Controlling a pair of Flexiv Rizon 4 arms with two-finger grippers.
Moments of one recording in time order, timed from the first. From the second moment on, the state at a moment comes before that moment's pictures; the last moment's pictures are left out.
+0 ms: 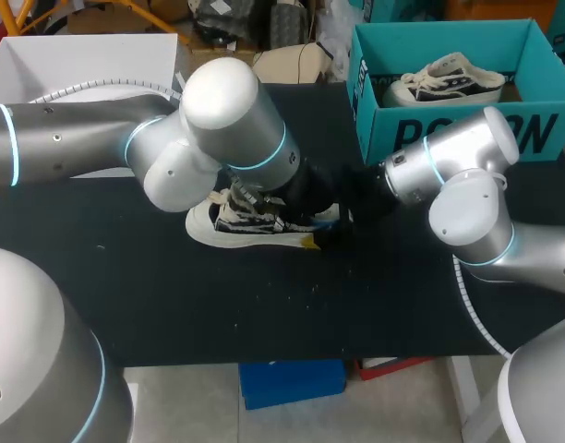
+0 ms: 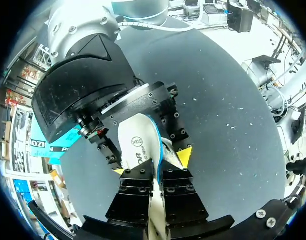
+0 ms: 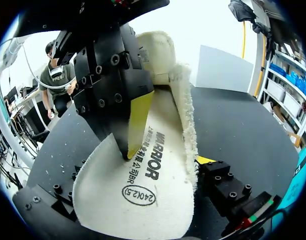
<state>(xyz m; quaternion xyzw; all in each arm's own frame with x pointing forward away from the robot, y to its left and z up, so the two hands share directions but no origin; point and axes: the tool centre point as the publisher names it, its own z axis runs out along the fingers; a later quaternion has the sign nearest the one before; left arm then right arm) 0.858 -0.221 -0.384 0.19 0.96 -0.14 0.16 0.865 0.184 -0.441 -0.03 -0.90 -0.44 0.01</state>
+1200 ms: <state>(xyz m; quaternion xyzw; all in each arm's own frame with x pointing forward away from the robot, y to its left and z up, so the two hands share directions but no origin) 0.794 -0.207 -0.296 0.23 0.93 -0.26 0.11 0.863 0.185 -0.440 -0.03 -0.90 -0.44 0.01</state>
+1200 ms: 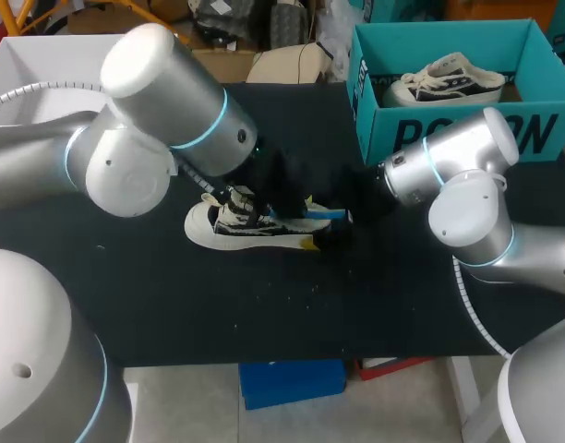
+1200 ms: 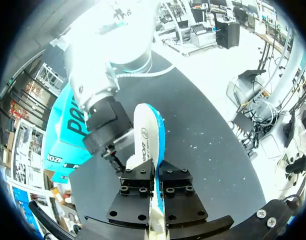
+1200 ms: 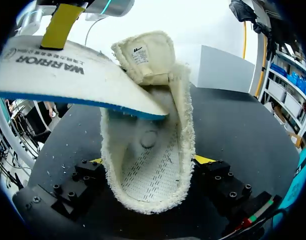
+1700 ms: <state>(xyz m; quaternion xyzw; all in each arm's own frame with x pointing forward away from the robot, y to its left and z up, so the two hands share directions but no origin) 0.787 -0.227 -0.176 0.22 0.86 -0.46 0.06 0.863 0.185 -0.440 -0.03 -0.90 -0.44 0.01</state>
